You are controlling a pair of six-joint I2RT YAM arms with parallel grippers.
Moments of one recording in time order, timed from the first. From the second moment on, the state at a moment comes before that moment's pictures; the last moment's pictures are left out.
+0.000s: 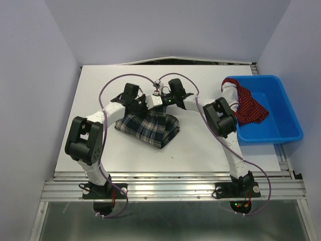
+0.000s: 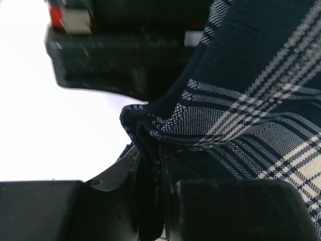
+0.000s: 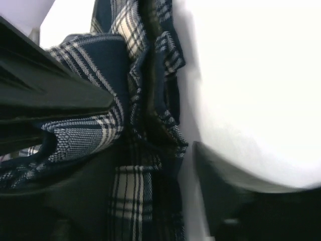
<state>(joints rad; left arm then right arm) -0.38 1.70 1.12 -0.26 0.34 0.89 0.54 2.42 1.73 0.08 -0.98 0.20</state>
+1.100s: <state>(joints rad) -0.26 2.19 2.04 -0.88 0.54 0.66 0.34 1.88 1.46 -0.19 -0.91 0.30</state>
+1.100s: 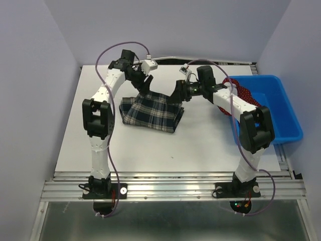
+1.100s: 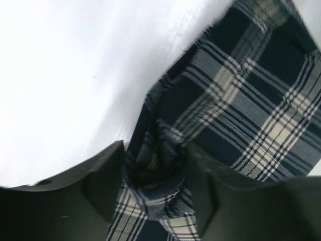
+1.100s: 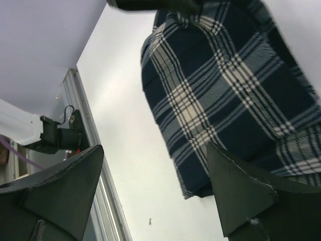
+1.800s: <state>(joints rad) -0.19 1.86 1.25 -0.32 0.71 -0.04 0.42 2.06 1.40 -0.10 -0.74 0.33</state>
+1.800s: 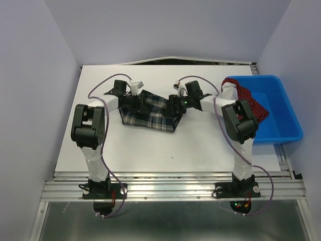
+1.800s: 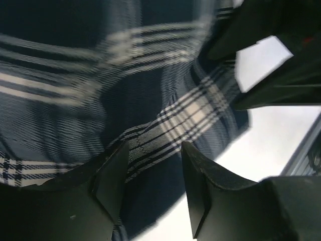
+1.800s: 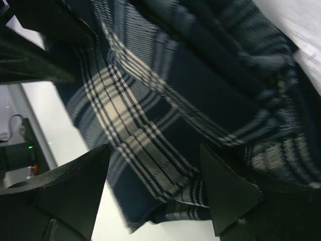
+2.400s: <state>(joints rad) -0.14 1.64 1.19 -0.27 0.38 -0.04 0.42 2.10 1.61 -0.24 -0.65 0.23</state>
